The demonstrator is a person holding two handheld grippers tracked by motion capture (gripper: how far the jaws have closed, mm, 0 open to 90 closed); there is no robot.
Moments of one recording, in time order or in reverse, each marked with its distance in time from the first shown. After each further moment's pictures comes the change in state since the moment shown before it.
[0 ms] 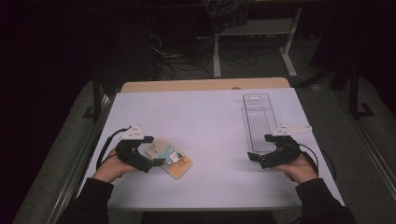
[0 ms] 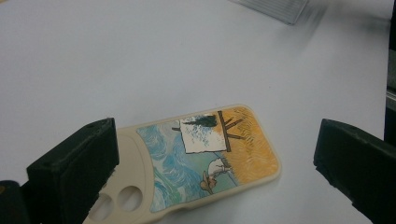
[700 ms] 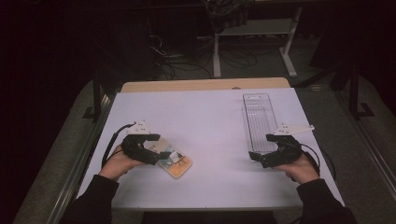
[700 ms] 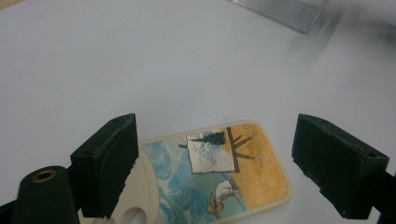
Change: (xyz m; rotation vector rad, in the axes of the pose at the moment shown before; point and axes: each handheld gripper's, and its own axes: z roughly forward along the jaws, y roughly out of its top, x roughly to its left) left arm 0.002 0.016 0.014 0.004 0.032 -0.029; right arm -0.001 0.000 -0.004 -0.011 -0.010 0.013
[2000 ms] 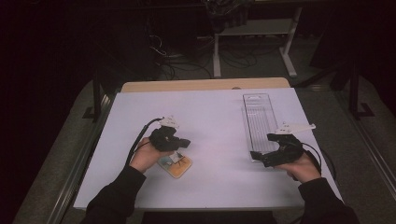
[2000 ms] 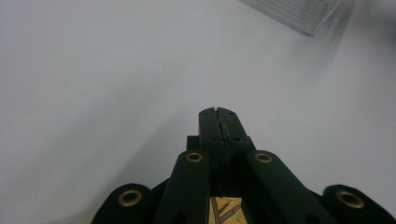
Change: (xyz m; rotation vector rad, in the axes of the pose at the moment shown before) left arm -0.012 0.032 0.069 0.104 -0.053 -0.023; right arm -0.005 0.002 0.000 0.010 0.007 -0.003
